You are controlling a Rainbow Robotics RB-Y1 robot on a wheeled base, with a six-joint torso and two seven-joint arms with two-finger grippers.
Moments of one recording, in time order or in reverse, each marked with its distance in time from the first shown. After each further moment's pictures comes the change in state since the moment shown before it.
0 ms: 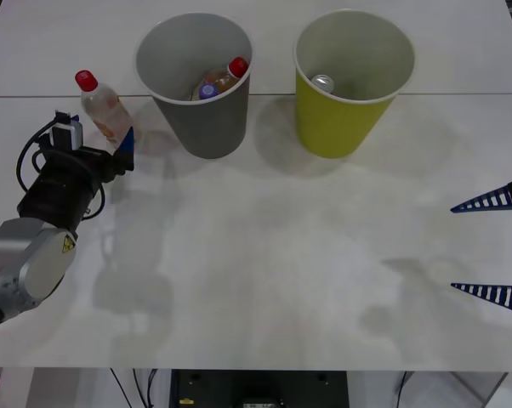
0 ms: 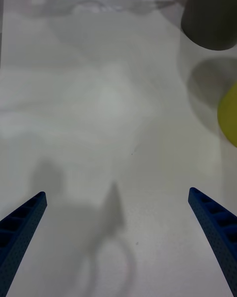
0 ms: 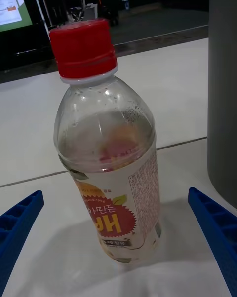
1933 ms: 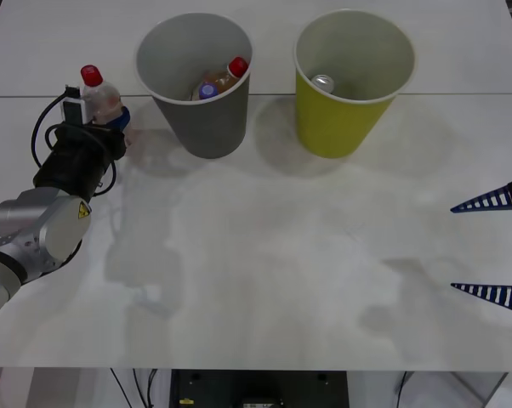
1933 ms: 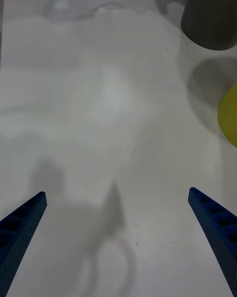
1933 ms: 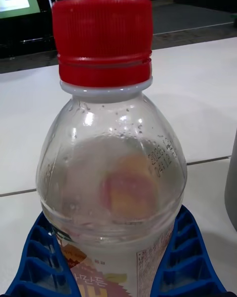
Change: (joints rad) right arm 0.000 0.000 0.000 0.000 0.000 0.000 0.000; left arm -0.179 -0.045 -0.033 0.196 0.075 -0.013 0.007
